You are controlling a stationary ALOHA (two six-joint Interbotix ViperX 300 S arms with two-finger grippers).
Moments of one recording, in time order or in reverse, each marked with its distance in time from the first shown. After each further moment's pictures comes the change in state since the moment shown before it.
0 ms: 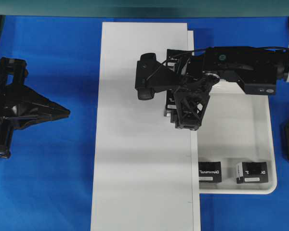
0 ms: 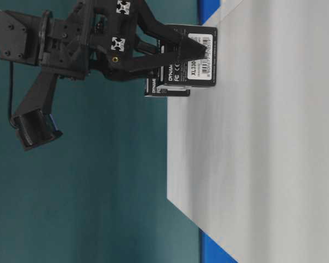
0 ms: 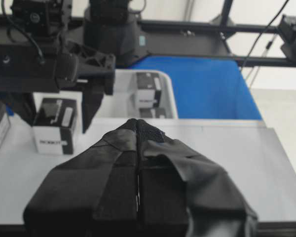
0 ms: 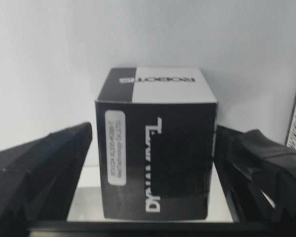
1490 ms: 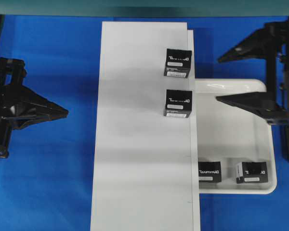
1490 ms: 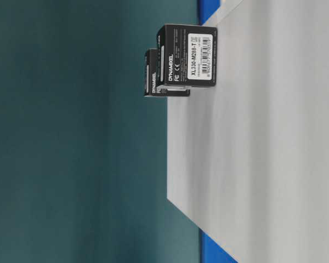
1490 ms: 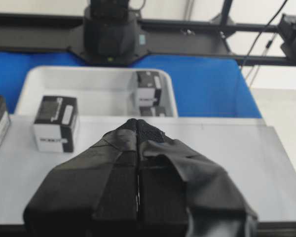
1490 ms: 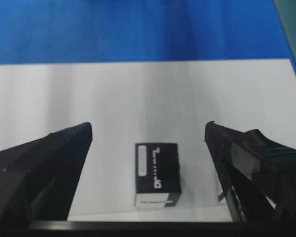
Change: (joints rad) left arm 0.000 -0.011 0.011 0.002 0.000 0.002; right arm 0.051 -0.798 0.374 0.005 -0.514 0.038
